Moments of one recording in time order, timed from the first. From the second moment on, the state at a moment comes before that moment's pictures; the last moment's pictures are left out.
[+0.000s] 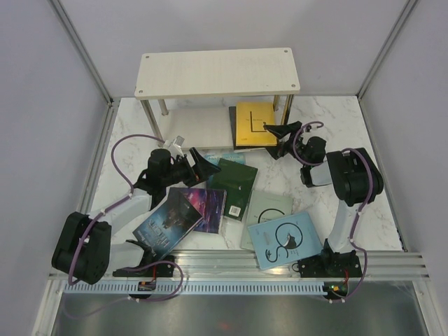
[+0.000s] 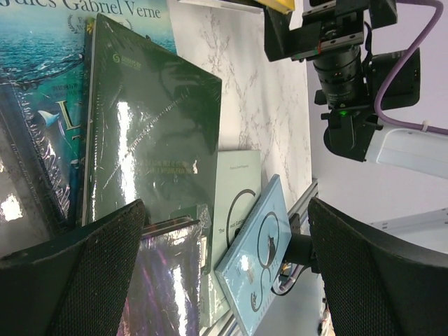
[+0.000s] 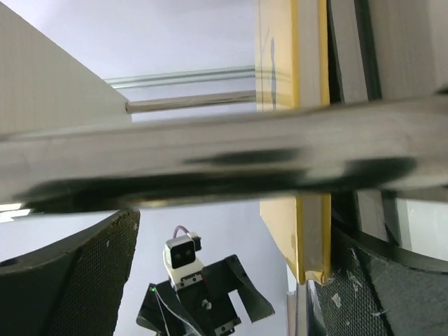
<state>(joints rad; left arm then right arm) -0.36 1.26 0.55 0.29 0.53 -0.89 0.14 1.98 0.74 1.22 -0.55 1.62</state>
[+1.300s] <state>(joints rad) -0.36 1.23 0.55 0.27 0.53 -0.89 0.14 1.86 0.79 0.72 -0.73 1.36</state>
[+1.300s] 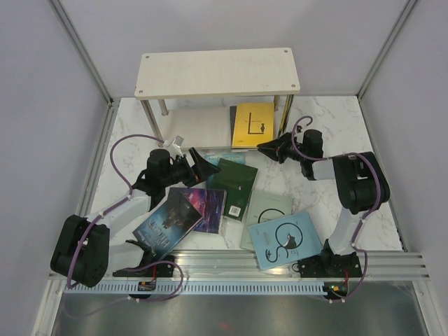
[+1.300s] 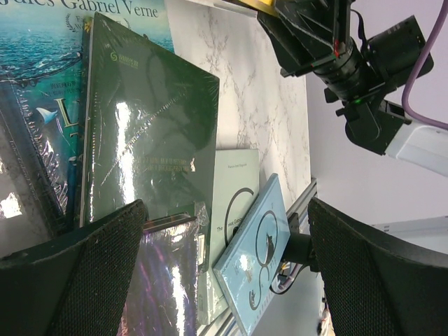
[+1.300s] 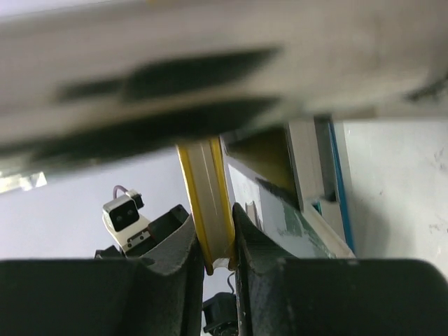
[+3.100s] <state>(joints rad) -0.19 1.03 0.54 -0.08 0.40 -0.72 0.79 1.70 0.70 0.51 -0.38 1.12</state>
